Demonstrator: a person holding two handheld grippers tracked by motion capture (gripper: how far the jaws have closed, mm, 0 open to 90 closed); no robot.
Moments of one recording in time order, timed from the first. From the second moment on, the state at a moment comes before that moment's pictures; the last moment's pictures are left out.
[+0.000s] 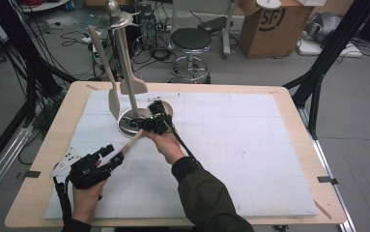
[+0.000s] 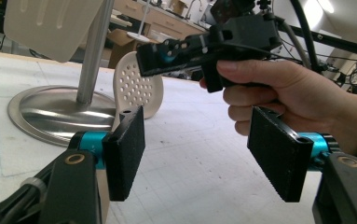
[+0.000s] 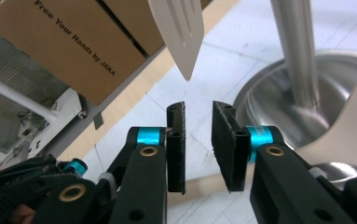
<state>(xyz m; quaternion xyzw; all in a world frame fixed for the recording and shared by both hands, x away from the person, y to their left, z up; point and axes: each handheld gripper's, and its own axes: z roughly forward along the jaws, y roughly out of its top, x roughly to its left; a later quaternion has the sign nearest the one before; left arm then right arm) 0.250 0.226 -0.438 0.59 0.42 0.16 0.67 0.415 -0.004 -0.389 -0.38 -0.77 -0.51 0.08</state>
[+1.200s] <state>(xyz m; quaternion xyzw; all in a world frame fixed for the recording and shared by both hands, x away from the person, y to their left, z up) 0.252 0.228 -0.439 0.59 0.42 0.16 0.67 0.441 0.016 -0.426 -0.44 -0.76 -0.47 0.10</state>
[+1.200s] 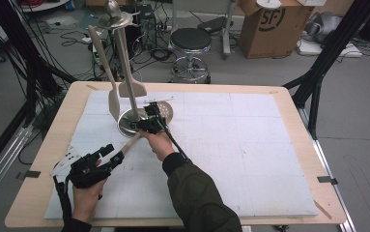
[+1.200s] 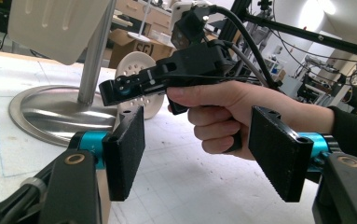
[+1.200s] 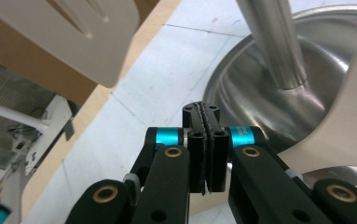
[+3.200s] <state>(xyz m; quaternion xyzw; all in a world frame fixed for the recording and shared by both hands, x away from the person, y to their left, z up) 0.250 0.229 -0.439 0.59 0.42 0.16 0.67 0.449 -0.035 -0.443 -0.51 -0.78 -0.37 0.01</state>
